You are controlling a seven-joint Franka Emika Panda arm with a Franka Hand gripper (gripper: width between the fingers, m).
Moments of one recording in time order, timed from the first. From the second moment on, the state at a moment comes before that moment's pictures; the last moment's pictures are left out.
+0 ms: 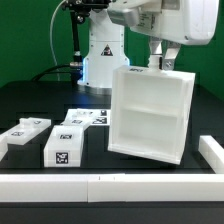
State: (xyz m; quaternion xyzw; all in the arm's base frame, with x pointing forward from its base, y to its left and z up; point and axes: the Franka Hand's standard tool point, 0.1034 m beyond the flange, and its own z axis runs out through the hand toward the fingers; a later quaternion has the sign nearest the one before) arm 0.554 0.048 0.156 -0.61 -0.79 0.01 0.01
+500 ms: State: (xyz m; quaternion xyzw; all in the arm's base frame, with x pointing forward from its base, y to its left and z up) arm 0.557 0.044 0.142 -0.53 -0.85 0.01 0.02
